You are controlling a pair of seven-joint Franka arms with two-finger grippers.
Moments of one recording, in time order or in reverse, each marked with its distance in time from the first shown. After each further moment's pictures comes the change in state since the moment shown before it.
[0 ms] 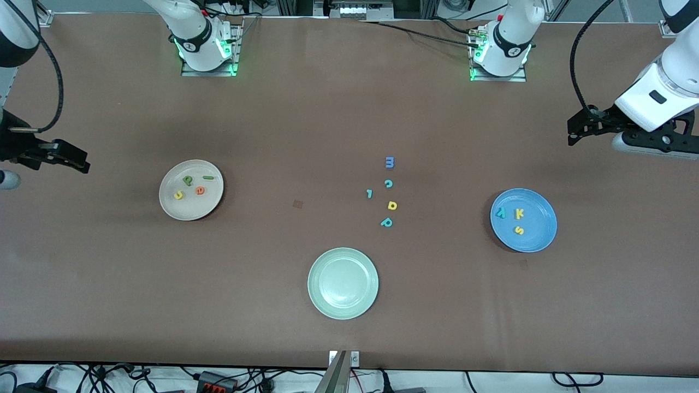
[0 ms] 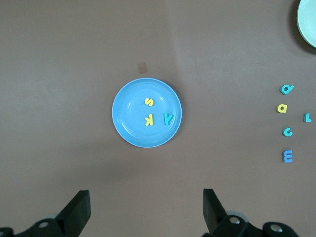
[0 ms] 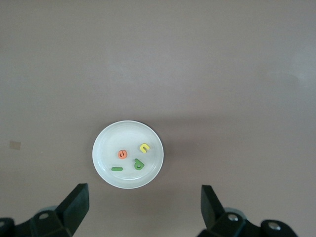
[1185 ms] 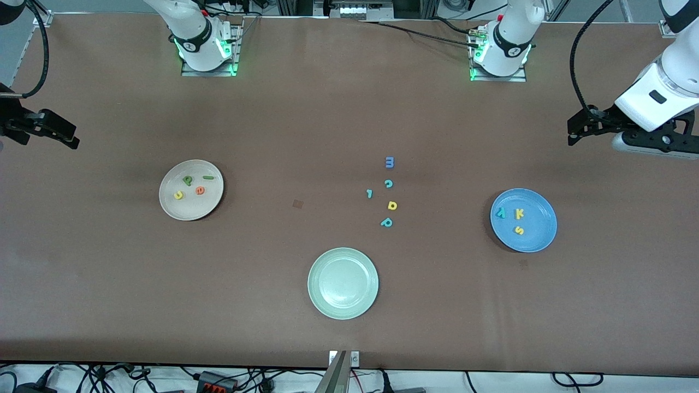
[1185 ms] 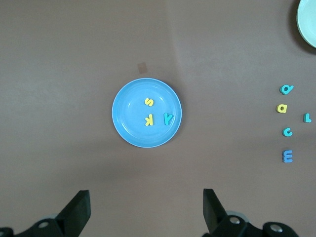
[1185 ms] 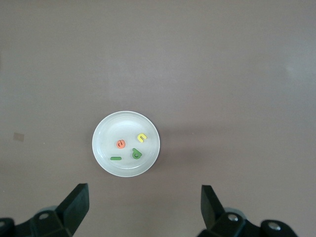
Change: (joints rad) left arm 0.000 0.000 0.000 0.000 0.000 0.000 0.000; right arm -0.005 -0.114 -0.010 -0.054 -0.001 -0.032 0.000
